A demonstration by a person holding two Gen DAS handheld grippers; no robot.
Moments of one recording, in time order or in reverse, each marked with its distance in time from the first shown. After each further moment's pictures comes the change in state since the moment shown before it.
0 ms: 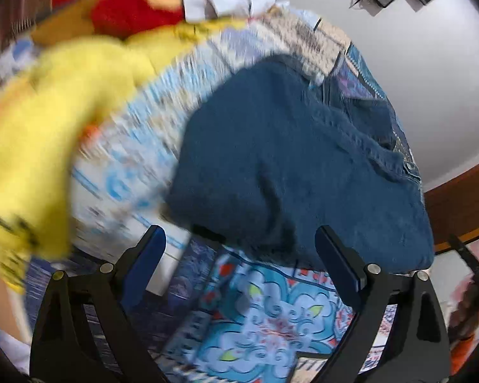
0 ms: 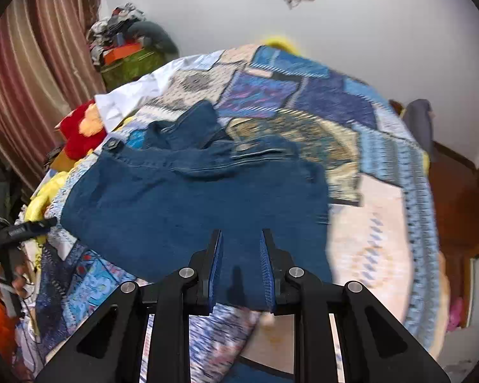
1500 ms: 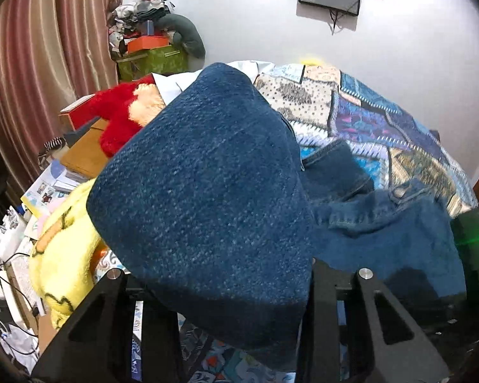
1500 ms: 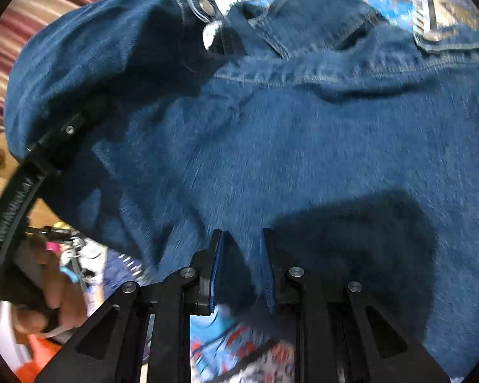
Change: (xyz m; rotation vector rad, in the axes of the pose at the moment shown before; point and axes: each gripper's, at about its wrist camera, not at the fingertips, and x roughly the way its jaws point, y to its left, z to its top) left arm -0.037 -0.134 0.009 0.305 -0.402 0.342; right arm 0.141 0.124 -0.009 0.055 0.476 0.476
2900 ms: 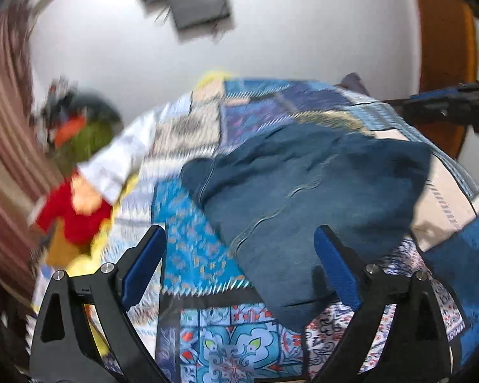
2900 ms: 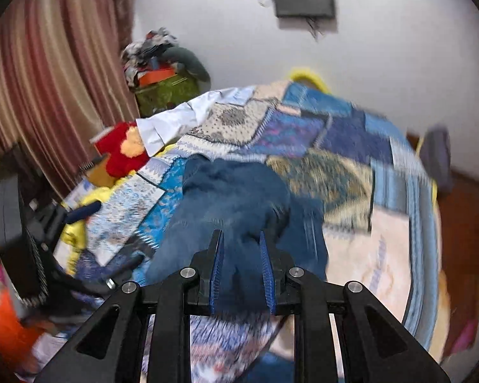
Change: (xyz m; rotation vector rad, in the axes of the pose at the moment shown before) left arm -0.064 -0.105 -0.033 0.449 -0.040 -0.187; right arm -0.225 0.010 -0.094 -0.224 -0.615 -0.468
